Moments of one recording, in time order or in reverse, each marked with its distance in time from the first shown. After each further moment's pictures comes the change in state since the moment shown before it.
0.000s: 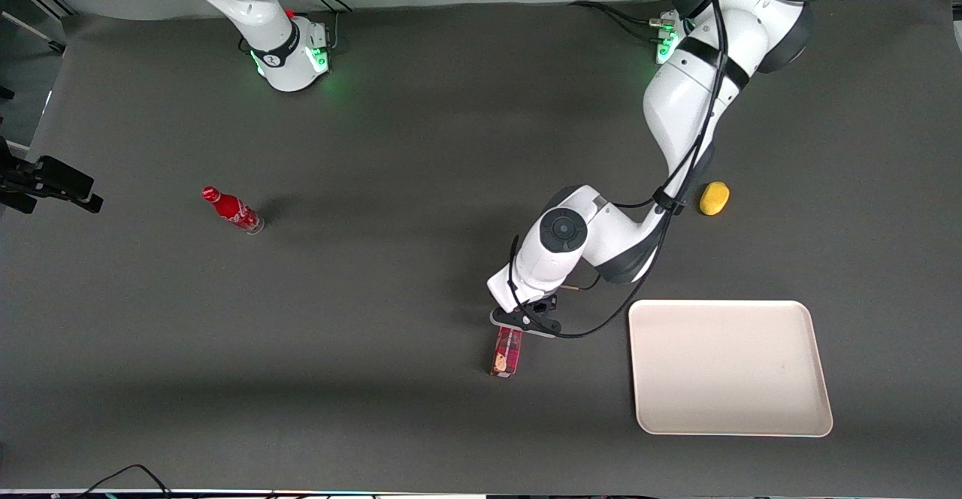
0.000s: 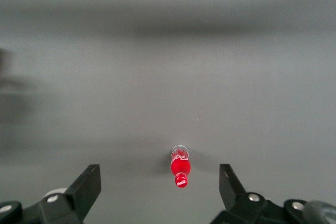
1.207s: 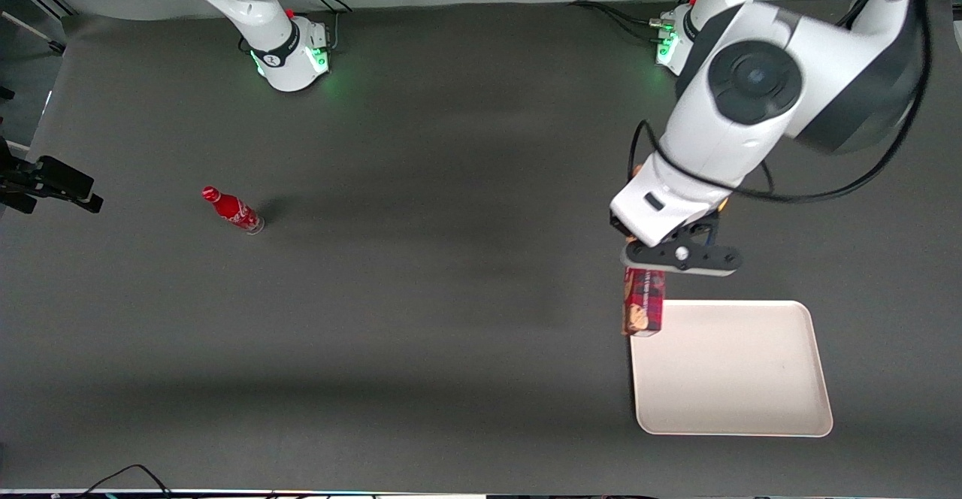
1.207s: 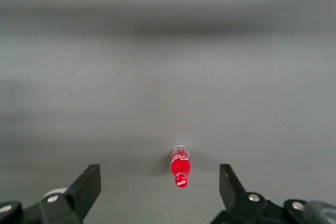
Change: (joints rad) arm 0.166 -0.573 0.008 0.047 -0.162 -0.799 0.142
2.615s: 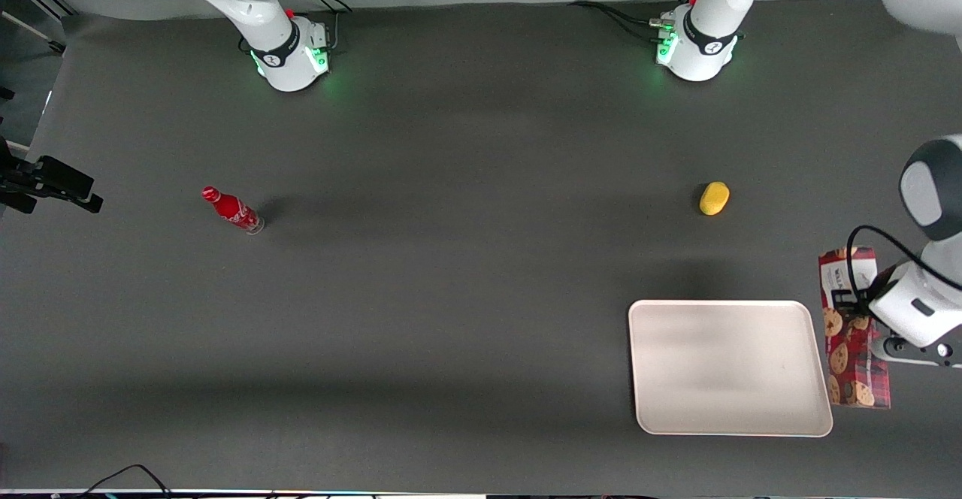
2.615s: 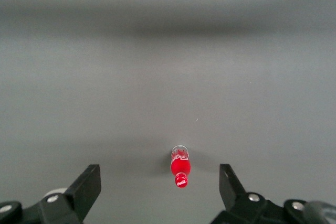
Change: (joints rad) arm 0.070 0.093 0.546 -0.147 -0.154 0.312 0.570
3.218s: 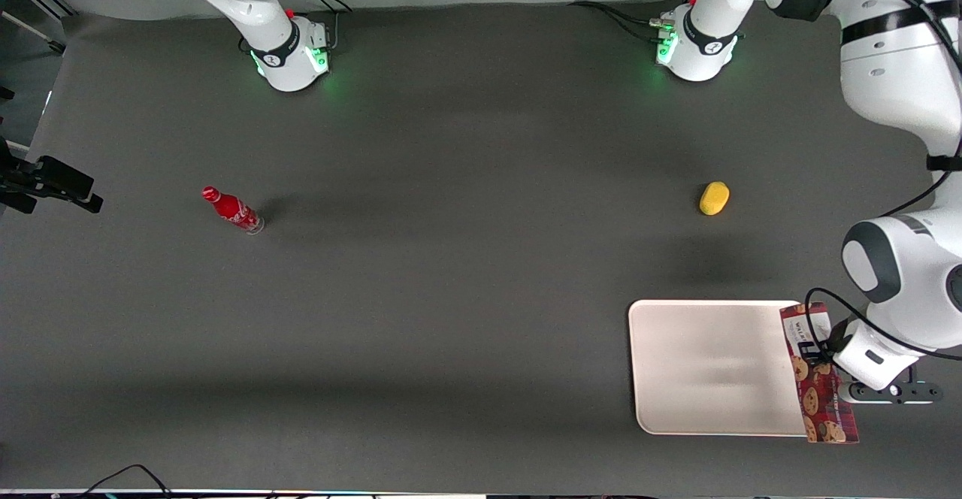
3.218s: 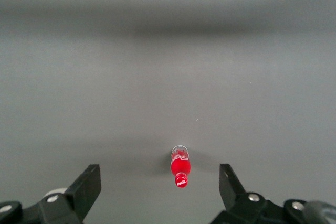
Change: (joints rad) arm 0.016 0.253 0.041 0.000 -0.184 0.333 0.000
